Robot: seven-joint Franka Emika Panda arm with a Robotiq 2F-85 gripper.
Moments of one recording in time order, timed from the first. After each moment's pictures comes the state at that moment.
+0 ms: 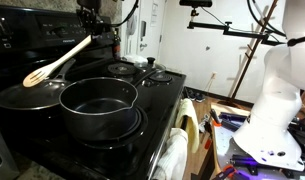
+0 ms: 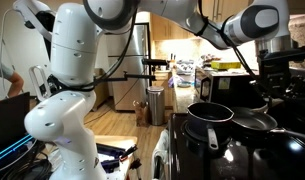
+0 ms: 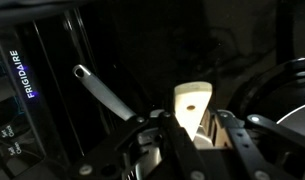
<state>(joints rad) 0.11 0.33 0.08 -1.56 -0.26 2.03 -0.96</state>
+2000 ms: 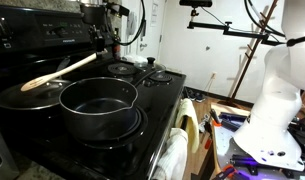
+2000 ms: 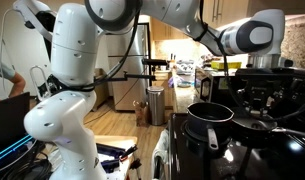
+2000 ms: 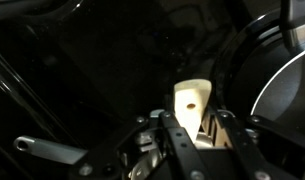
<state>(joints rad) 0.10 0.33 0.10 -1.65 -0.16 1.98 -0.62</state>
